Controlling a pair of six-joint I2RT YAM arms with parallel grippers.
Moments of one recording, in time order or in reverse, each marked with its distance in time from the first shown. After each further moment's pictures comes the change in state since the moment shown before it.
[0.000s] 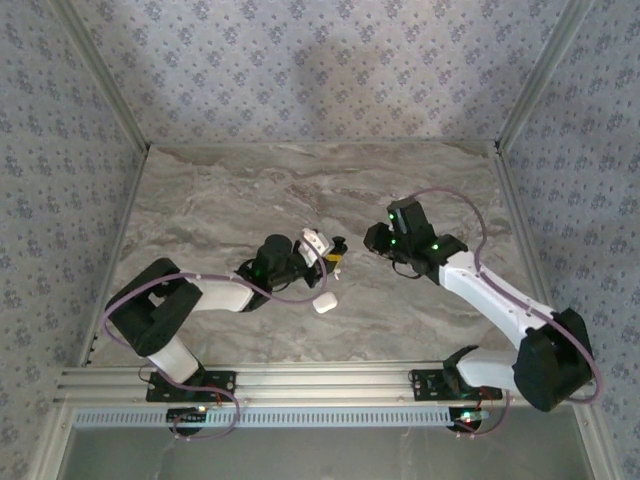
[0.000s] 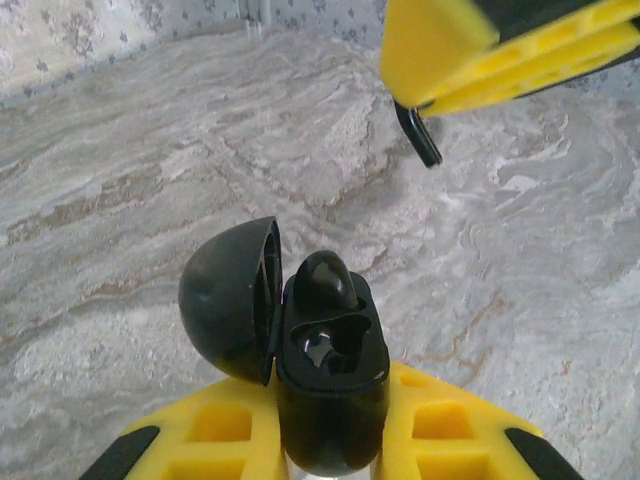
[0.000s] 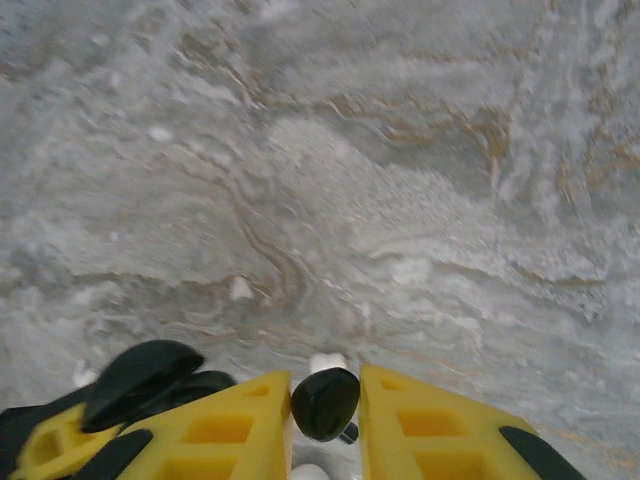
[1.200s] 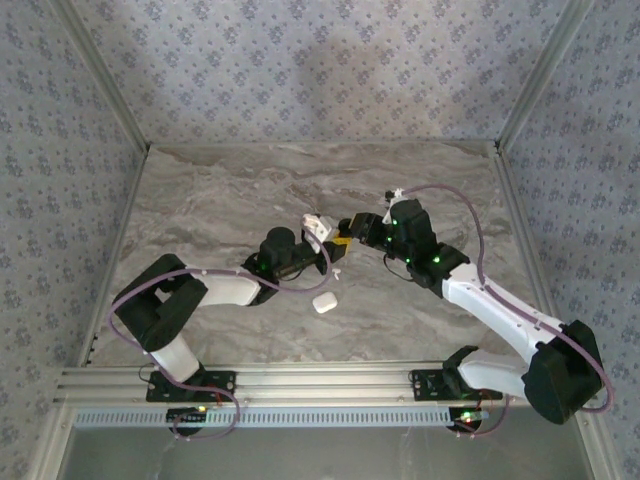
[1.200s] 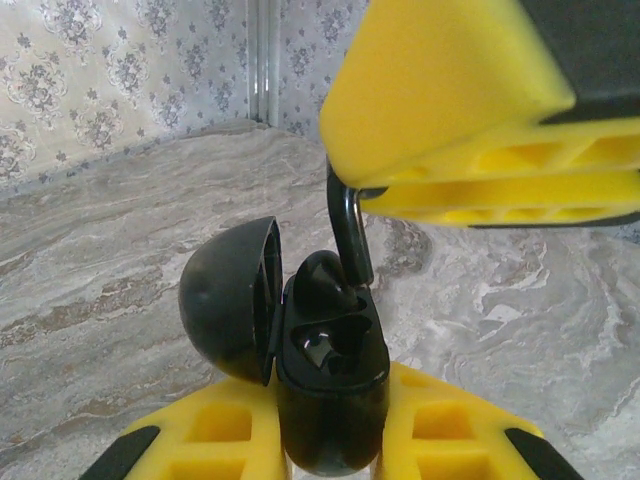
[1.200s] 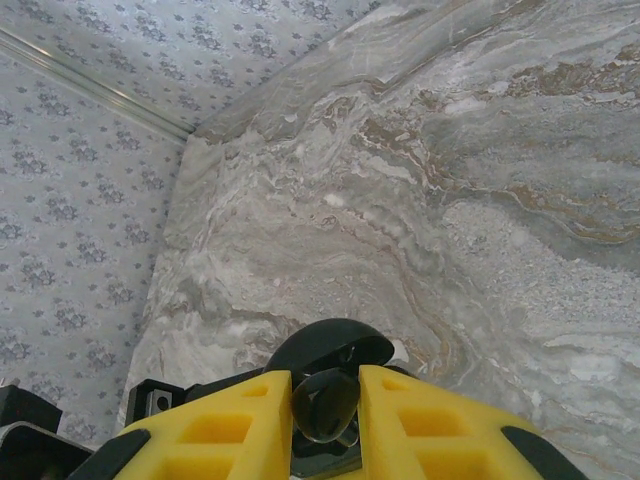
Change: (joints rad) left arm -0.015 0.037 0.083 0.132 -0.017 -0.136; right arm 0.070 -0.066 -0.065 0.310 -0.027 0.032
